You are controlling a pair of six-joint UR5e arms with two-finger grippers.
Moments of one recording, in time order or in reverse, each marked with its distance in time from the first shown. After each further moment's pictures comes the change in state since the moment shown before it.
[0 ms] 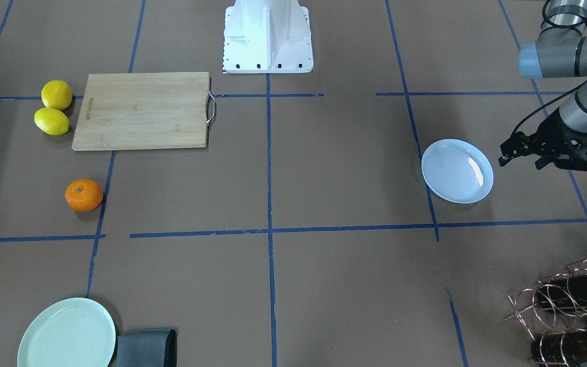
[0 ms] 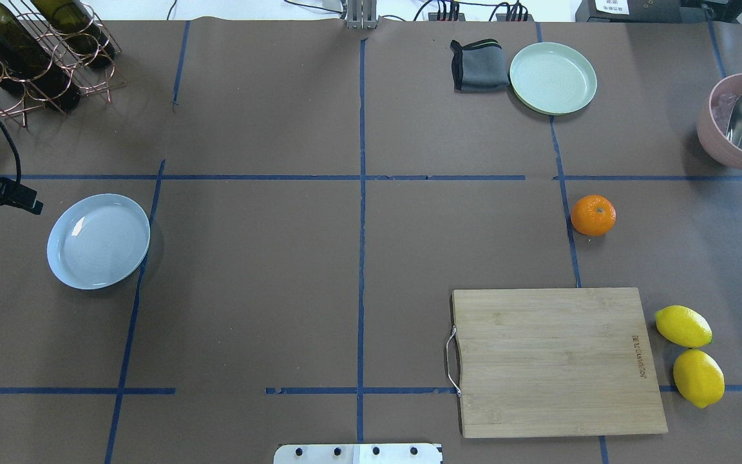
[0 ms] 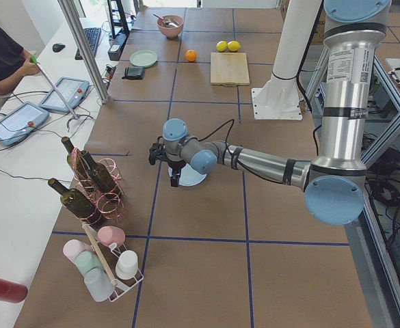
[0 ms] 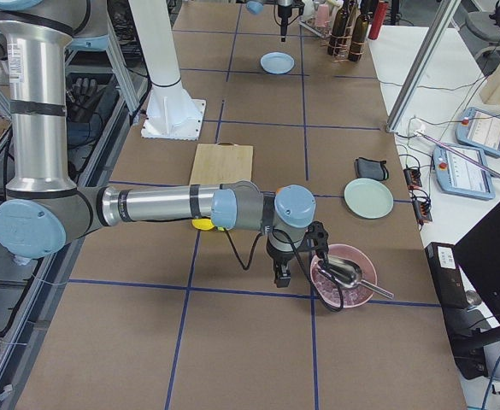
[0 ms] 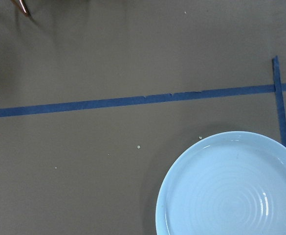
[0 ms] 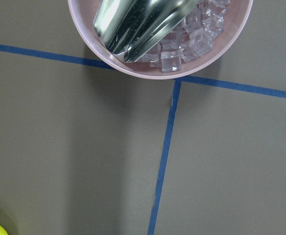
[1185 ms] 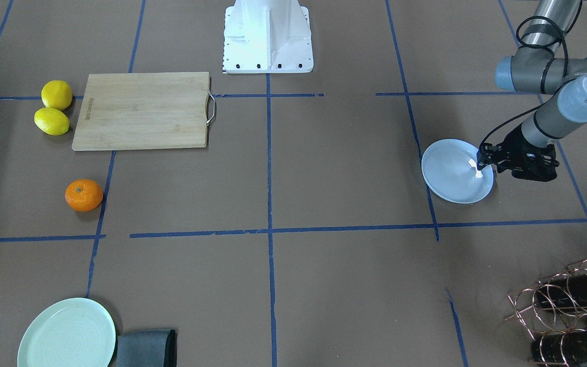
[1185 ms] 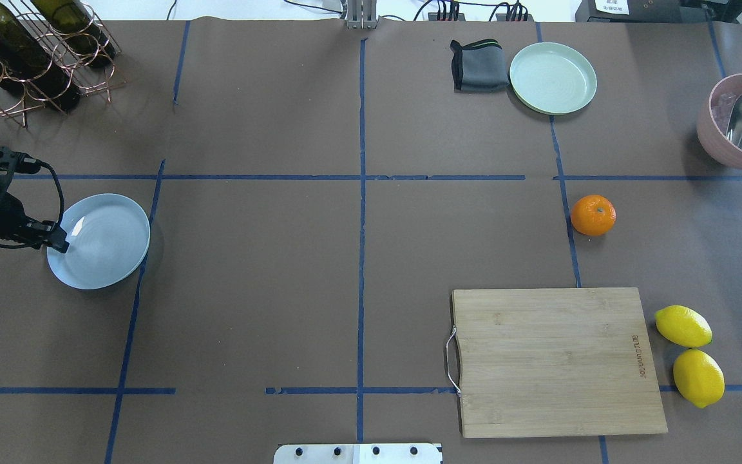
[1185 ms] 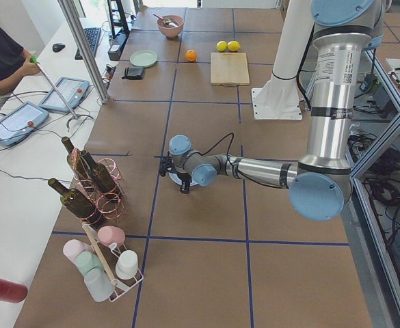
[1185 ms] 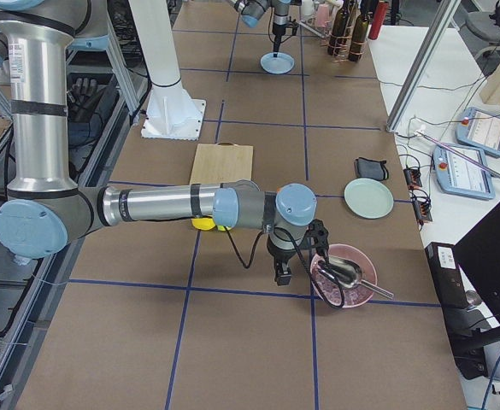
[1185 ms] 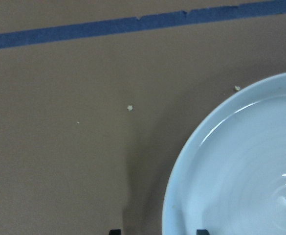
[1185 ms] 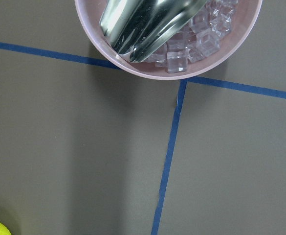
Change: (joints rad) left arm 0.118 -0.027 0.099 -0.039 0.006 -0.008; right arm -0.010 0.001 0.003 0.000 0.003 0.001
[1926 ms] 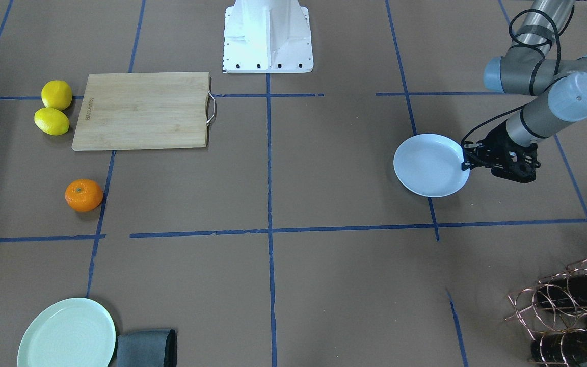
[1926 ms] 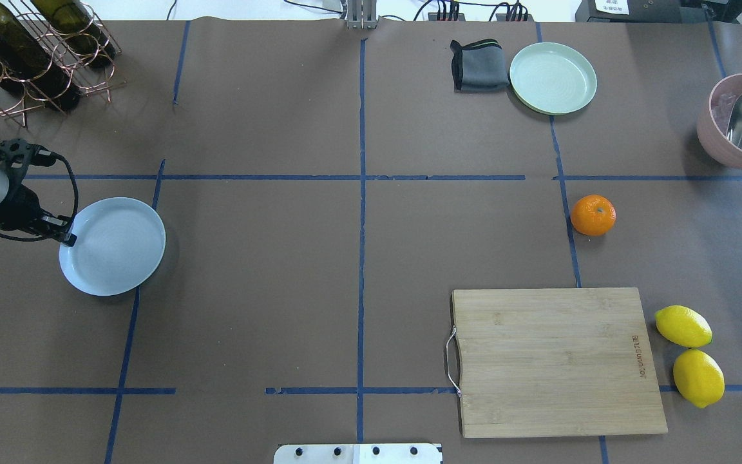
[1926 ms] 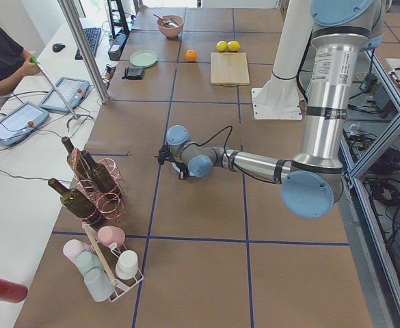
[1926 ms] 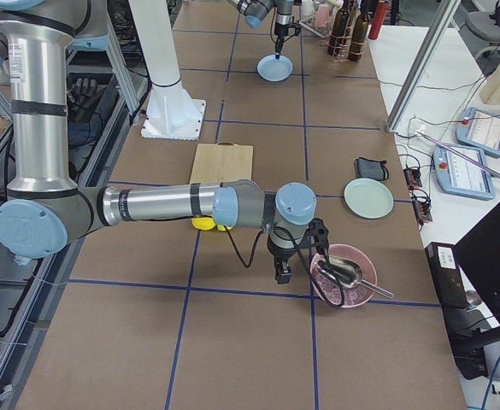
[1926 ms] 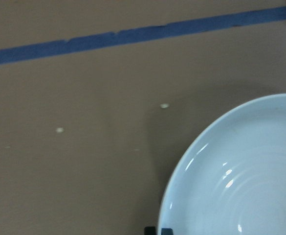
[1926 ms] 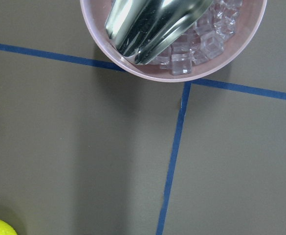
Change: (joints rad) left arm 0.003 -0.109 -0.055 0.002 -0.137 -0.049; right arm 0.001 0.000 0.007 0.000 0.038 0.002
